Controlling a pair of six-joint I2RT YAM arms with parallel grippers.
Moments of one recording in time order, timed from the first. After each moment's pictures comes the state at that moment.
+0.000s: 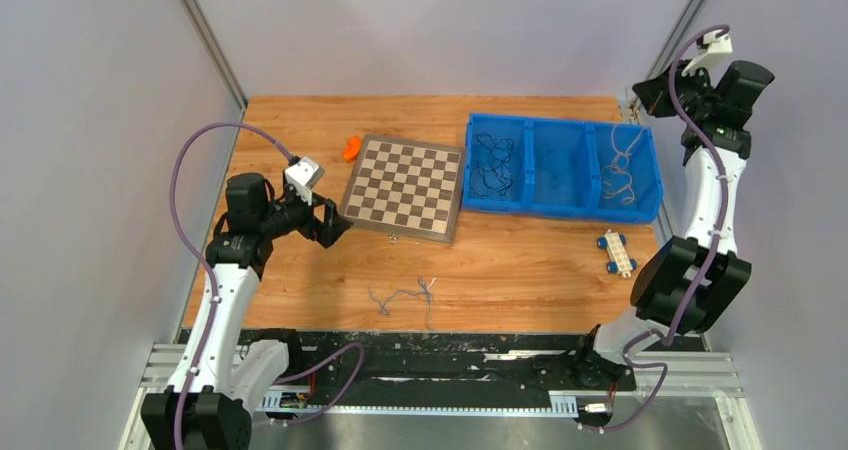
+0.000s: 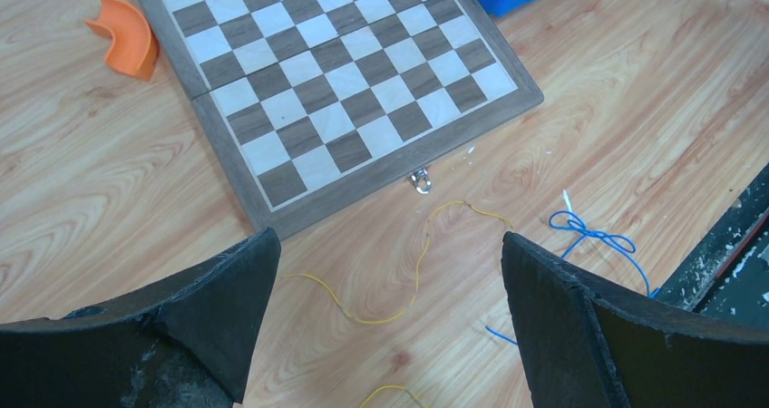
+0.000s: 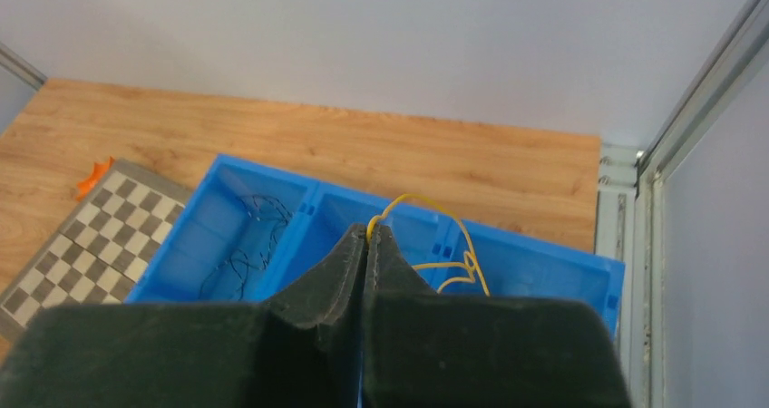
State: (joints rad) left arm 0.02 0.88 0.78 -0.43 0.71 0.26; right arm -0.44 1.57 1.61 -0.21 -0.74 0.06
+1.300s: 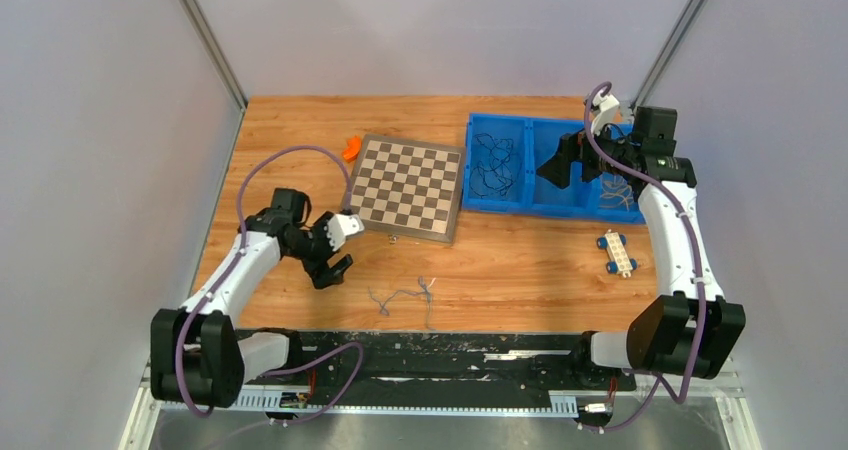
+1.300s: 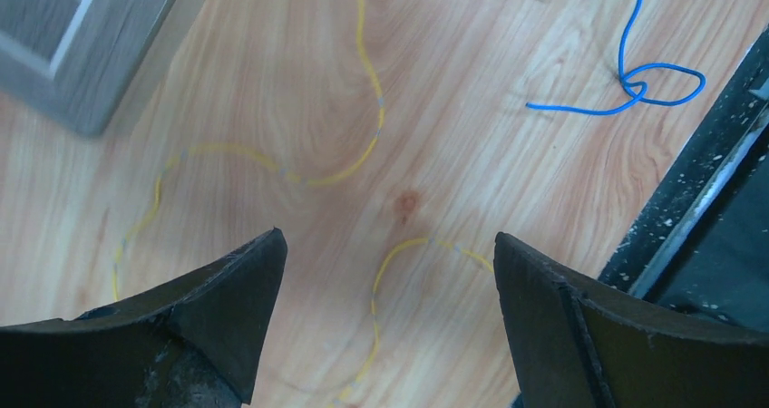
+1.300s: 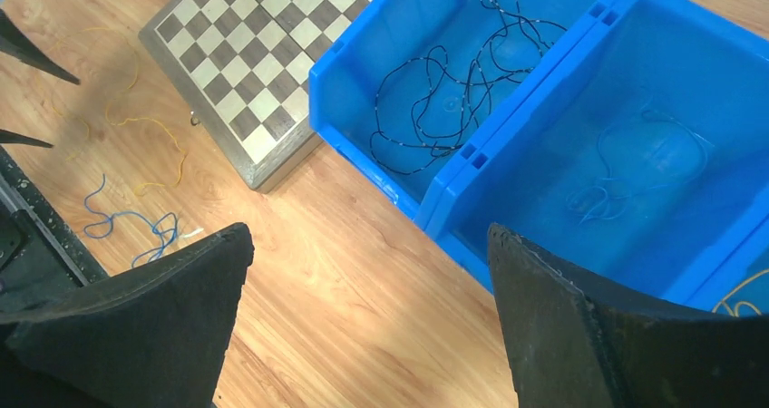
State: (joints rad) left arm -0.06 1.15 0.72 -0.81 0.53 0.91; right arm -0.14 1.34 1.29 -0.63 -0.79 -0.27
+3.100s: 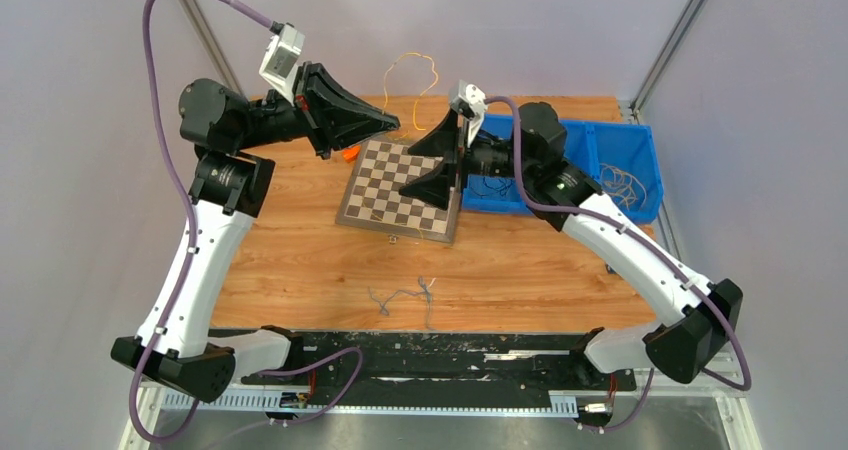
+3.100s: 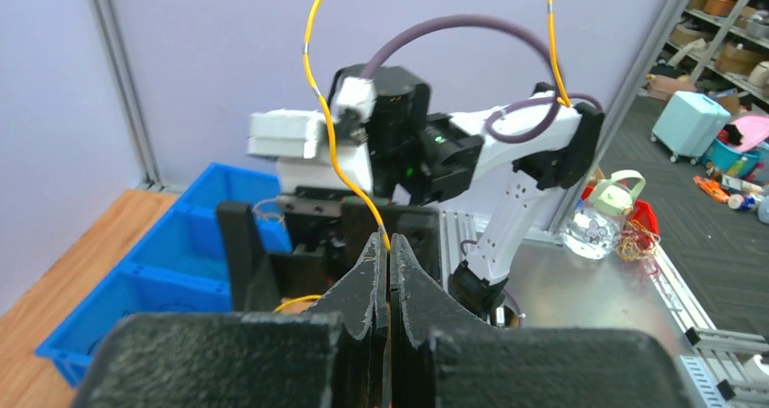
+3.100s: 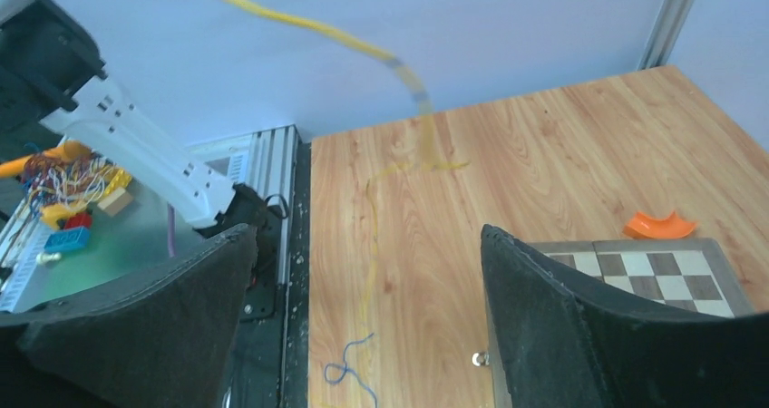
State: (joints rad) left arm -0.33 1.21 1.57 0.14 1.12 -0.59; right arm 0.66 1.34 1.36 -0.01 -0.78 0.16
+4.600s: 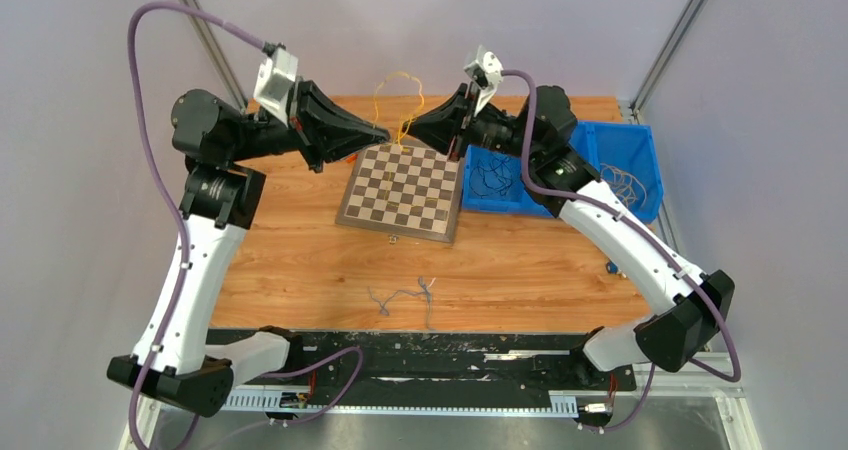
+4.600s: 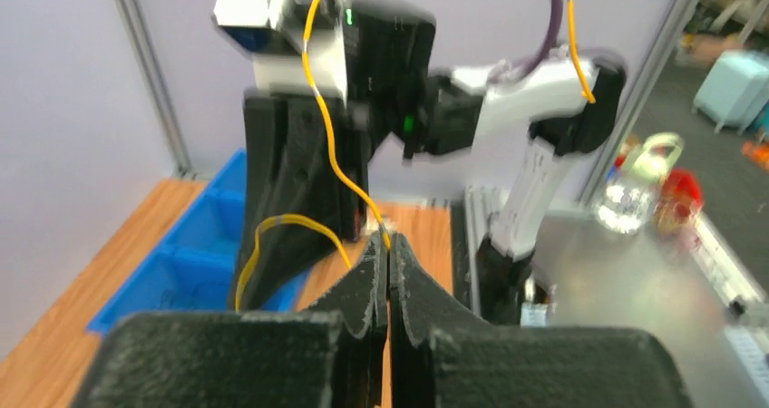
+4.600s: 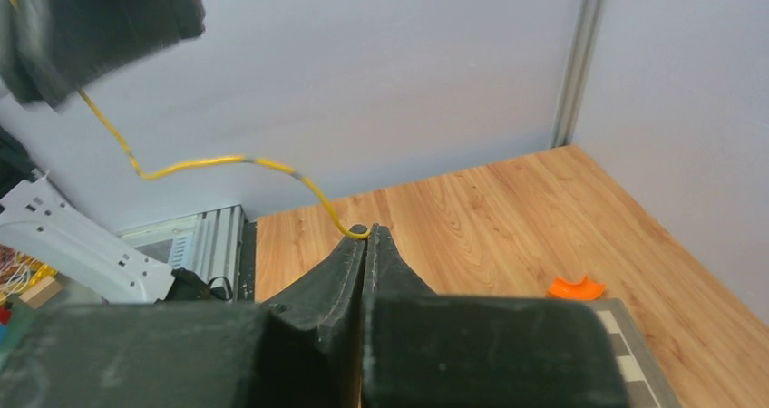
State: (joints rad) left arm -0.28 1.17 1.51 0.24 1.16 -0.62; right arm 0.65 1.43 1.46 0.19 -0.67 0.24
